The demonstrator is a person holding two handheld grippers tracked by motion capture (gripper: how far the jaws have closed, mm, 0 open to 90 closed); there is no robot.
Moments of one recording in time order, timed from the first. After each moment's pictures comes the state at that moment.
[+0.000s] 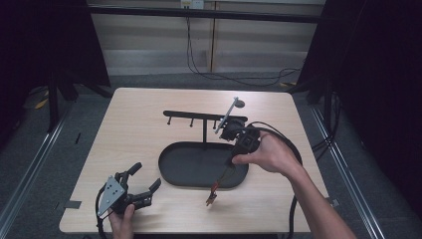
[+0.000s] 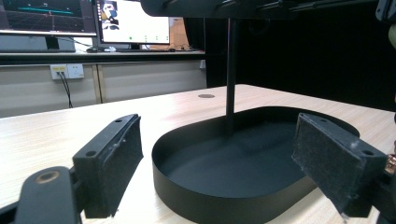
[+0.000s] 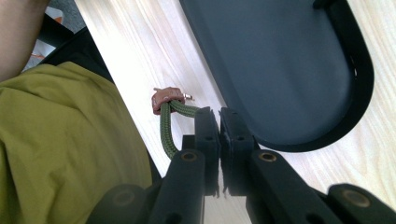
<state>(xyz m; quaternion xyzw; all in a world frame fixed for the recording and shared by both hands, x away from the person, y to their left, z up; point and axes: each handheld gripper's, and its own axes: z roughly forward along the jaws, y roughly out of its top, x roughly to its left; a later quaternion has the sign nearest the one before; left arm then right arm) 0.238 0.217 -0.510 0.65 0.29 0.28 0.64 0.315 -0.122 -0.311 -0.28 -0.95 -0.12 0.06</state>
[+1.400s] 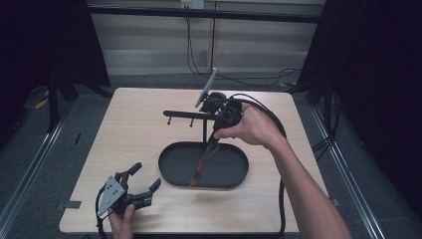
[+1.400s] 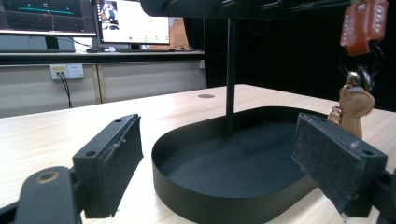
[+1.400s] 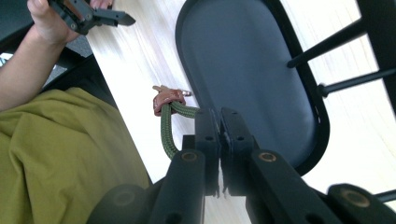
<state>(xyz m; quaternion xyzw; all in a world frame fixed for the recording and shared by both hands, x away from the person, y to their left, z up) 0.238 0.217 -0.510 0.65 0.29 0.28 0.64 0.354 -0.081 -0.265 -0.26 -0.96 -0.13 0.05</state>
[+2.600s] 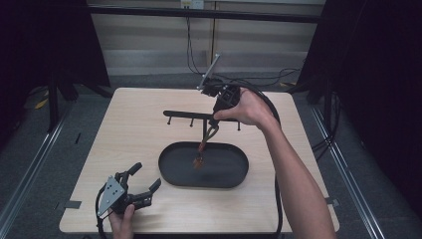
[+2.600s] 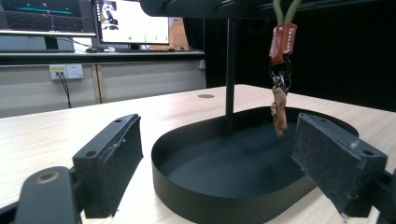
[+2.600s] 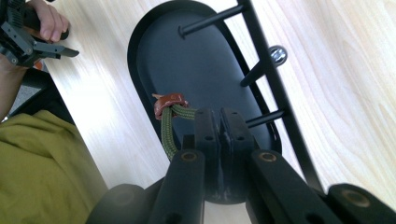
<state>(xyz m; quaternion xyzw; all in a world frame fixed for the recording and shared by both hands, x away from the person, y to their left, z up) 0.238 0.217 -0.510 0.65 0.29 0.28 0.65 0.413 -0.090 -0.276 -0.28 -0.95 -0.14 0.03</state>
